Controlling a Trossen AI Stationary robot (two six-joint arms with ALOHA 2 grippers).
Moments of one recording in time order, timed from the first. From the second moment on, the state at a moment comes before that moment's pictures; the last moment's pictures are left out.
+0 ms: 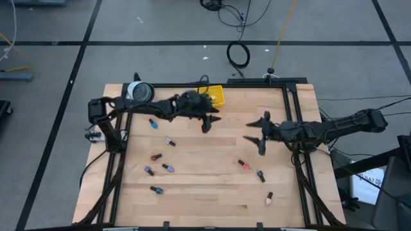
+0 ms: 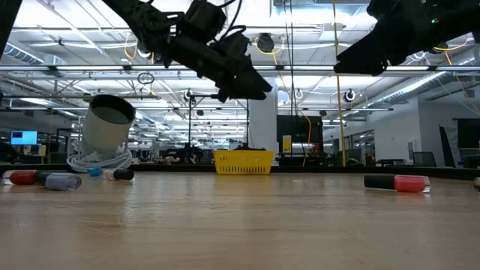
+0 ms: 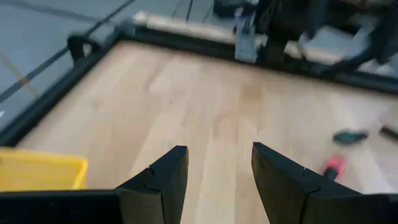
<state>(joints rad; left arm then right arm) 0.28 1.74 1.09 0.23 0.19 -0.04 0.15 0.75 0.41 0.05 0.34 0.09</state>
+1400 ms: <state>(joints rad) 0.18 1.74 1.09 0.07 -0.05 -0.14 0.99 1.48 0.52 0.16 -0.05 1.32</state>
